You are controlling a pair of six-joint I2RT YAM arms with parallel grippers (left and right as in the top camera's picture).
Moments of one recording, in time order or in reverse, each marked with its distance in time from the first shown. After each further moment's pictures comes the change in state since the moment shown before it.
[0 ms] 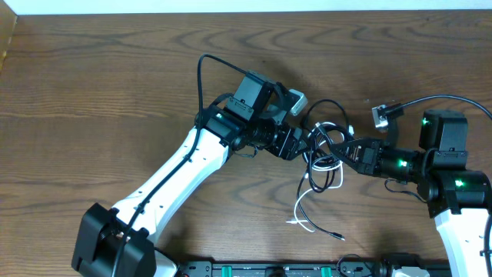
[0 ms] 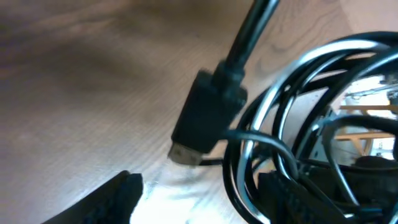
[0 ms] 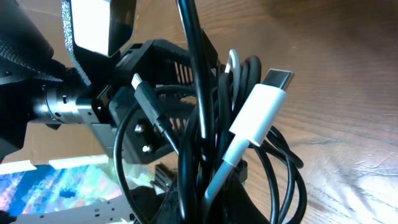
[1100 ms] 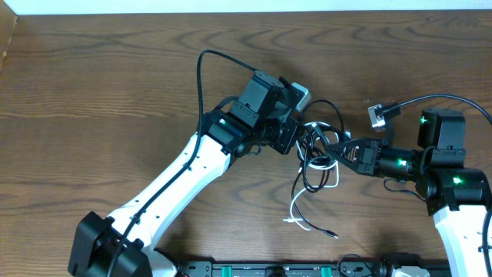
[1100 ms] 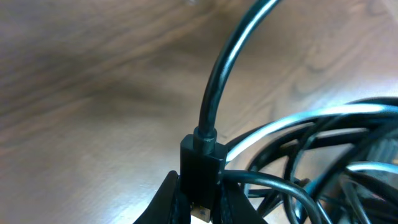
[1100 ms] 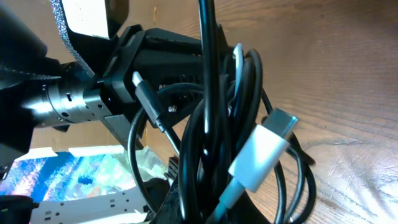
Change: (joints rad) left arm -0.042 -0.028 0.013 0.050 -0.219 0.008; right arm 0.000 0.014 -0.007 0.018 -0.077 0.000
